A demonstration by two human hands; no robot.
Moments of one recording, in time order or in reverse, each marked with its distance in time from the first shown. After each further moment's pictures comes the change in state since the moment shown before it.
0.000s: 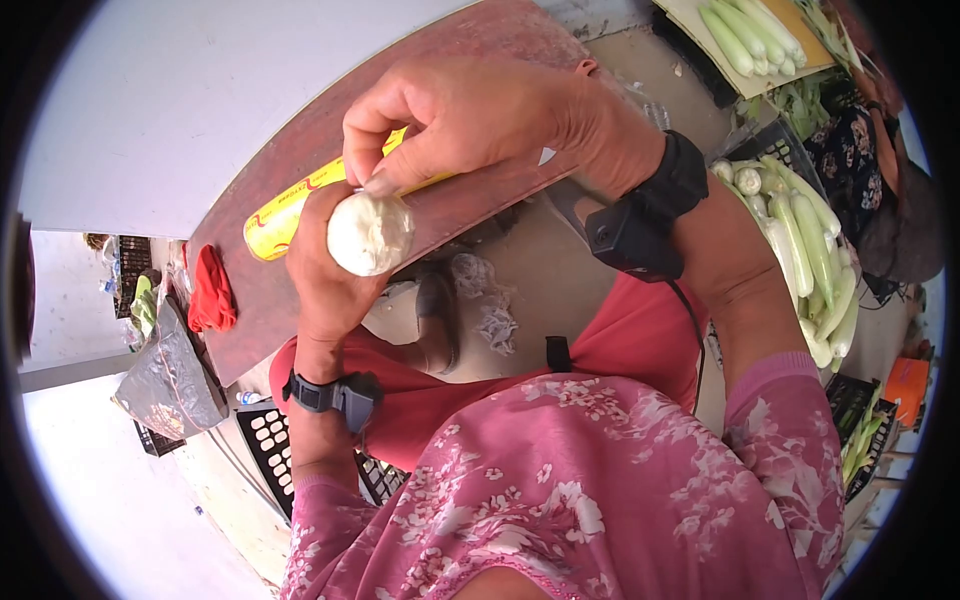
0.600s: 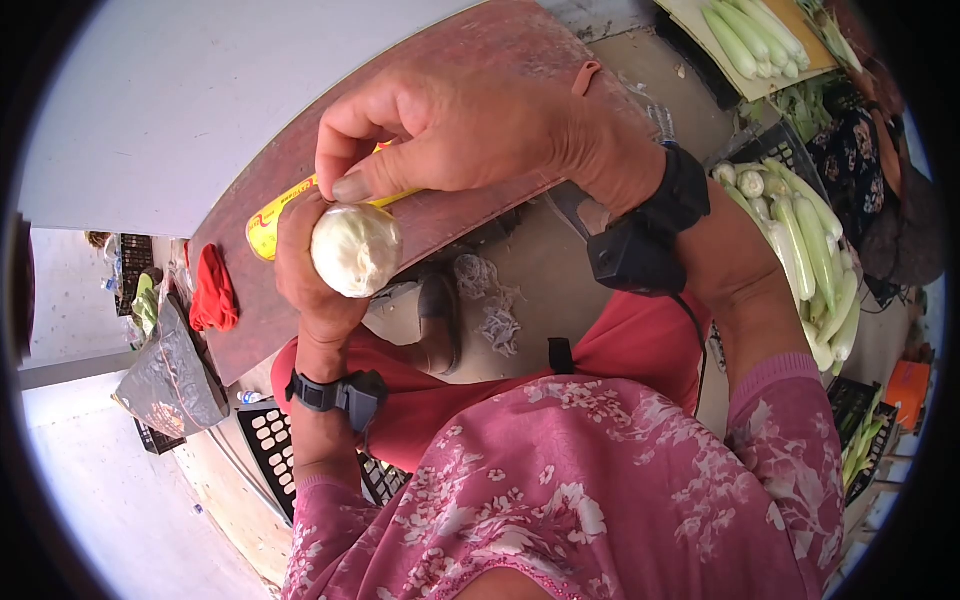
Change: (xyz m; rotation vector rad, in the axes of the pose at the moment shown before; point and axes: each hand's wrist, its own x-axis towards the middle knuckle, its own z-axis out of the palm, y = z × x) left_hand -0.002 -0.006 -0.001 0.114 0.215 0.185; right_hand 0.004 -0.013 0.014 0.132 0.073 -0.040
